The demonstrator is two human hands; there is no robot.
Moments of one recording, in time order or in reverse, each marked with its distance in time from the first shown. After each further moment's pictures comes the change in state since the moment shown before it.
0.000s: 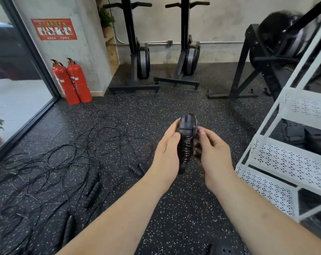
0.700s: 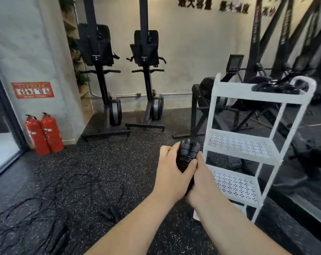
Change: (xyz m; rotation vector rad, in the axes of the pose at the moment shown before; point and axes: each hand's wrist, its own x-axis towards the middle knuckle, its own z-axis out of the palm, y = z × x) left_hand -0.080 0.089 0.140 0.517 -0.056 0.487; right_hand -0.087 -0.122 -0.102 0.567 0.179 0.293
